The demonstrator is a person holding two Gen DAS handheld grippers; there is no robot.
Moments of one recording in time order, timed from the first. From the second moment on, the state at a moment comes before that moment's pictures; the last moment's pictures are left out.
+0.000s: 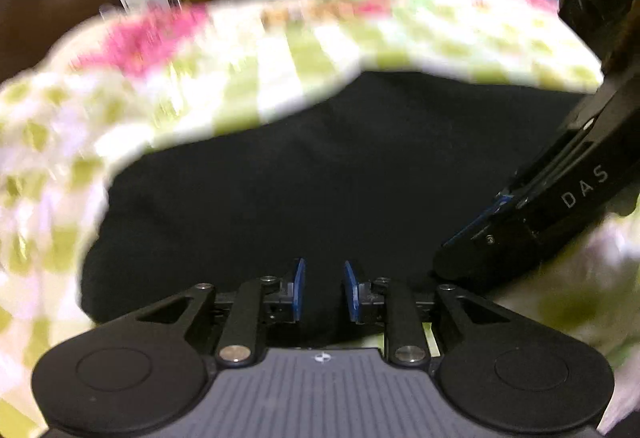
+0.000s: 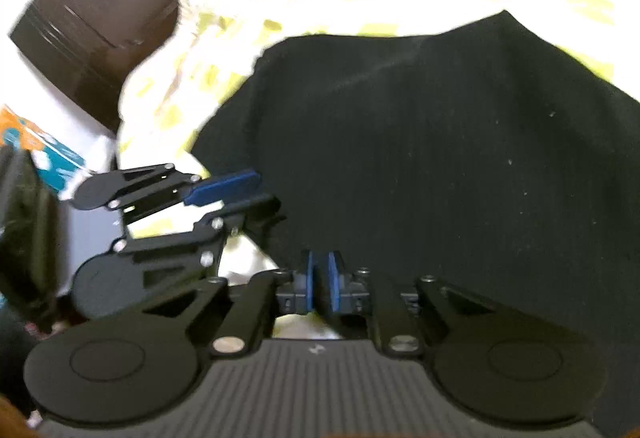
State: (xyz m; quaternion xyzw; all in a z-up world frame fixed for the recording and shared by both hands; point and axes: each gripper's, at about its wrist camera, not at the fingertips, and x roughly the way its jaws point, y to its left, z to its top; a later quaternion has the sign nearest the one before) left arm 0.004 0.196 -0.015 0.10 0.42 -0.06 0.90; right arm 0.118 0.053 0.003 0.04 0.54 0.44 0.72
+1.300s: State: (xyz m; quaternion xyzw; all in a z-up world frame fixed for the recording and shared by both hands) left arm 0.033 -0.112 0.015 0.22 0.34 -0.37 0.84; right arm -0.019 -0.430 -0.006 0.44 0.35 -0.09 0.82
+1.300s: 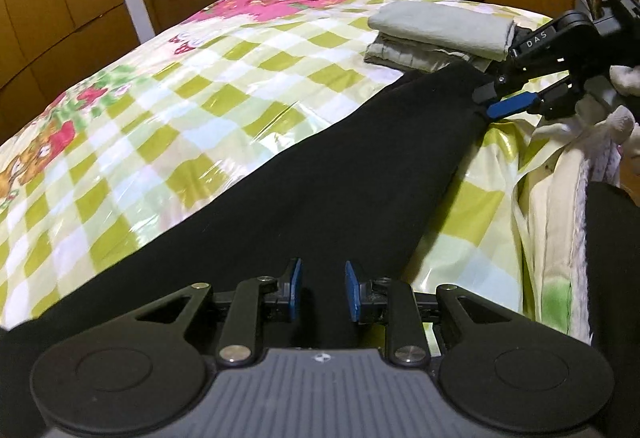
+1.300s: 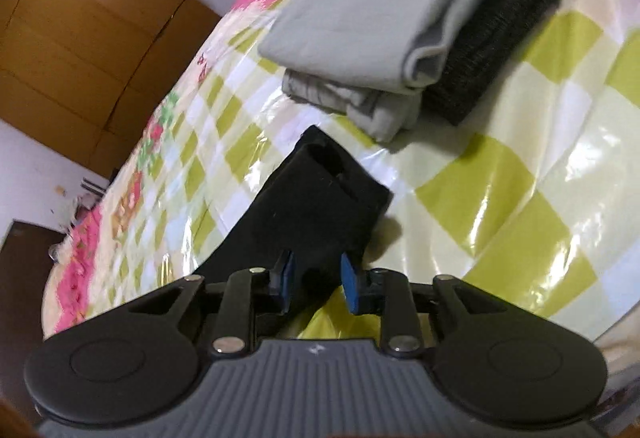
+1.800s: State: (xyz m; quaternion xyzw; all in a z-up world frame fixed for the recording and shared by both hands) left arm 0.032 -0.130 0.014 0.21 0.33 -0.39 0.83; right arm -0.017 -0.443 -0.002 0.43 0.33 -0.11 0.83
